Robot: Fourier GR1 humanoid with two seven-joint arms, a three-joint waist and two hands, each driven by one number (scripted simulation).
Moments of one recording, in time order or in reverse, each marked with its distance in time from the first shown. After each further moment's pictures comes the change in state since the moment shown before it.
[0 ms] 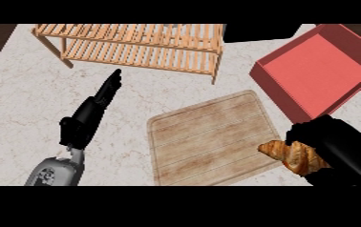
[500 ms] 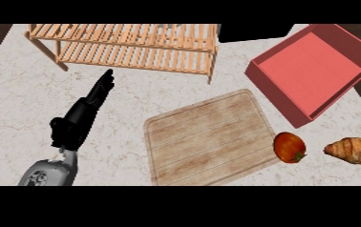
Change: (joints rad) left arm 0.020 0.018 0.029 -0.014 0.006 0.003 0.005; right arm 0.159 -0.211 -0.399 0.051 -0.528 0.059 -0.462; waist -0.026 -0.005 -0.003
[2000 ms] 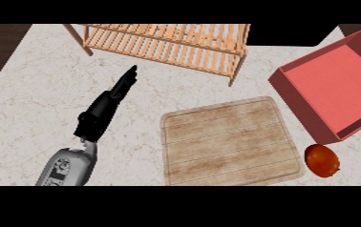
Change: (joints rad) left arm -0.088 -0.085 -0.027 0.064 -0.062 -0.086 -0.022; right arm -0.392 -0.075 -0.247 0.589 -0.194 0.409 0.018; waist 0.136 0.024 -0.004
